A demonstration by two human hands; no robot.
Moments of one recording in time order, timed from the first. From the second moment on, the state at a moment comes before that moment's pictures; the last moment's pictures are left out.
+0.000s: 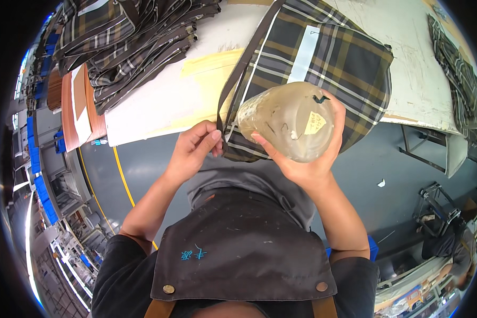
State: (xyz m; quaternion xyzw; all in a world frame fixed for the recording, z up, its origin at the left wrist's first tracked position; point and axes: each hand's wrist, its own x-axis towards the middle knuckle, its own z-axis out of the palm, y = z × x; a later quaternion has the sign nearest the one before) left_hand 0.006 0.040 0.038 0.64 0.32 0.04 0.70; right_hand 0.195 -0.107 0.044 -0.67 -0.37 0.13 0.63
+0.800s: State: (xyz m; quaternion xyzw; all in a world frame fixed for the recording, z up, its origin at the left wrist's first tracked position) left_hand 0.006 0.034 0.034 0.74 0.35 0.09 0.57; right_hand 0.499 -0.139 0.080 -0.91 -0.17 0.05 0.36
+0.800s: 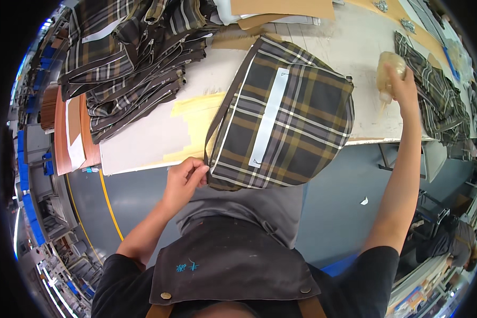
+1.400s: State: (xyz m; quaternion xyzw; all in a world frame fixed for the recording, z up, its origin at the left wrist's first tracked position) left_hand -0.001 0.039 0.031 0.87 0.28 0.22 0.34; right_hand 0.304 -0.025 0.043 -0.74 -0.58 0.01 0.34
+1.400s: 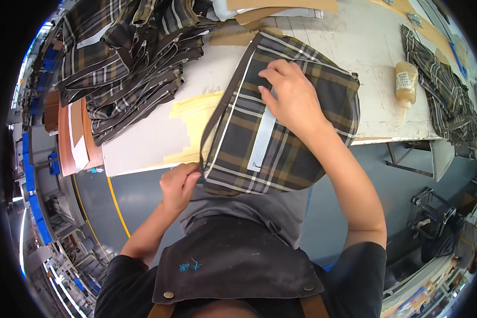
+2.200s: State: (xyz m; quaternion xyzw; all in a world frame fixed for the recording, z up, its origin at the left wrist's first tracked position) left_hand 0.032 0.119 0.059 0.79 0.37 0.23 0.43; right_hand 0.328 -0.017 0.014 -0.72 -0.61 -0.08 0.33
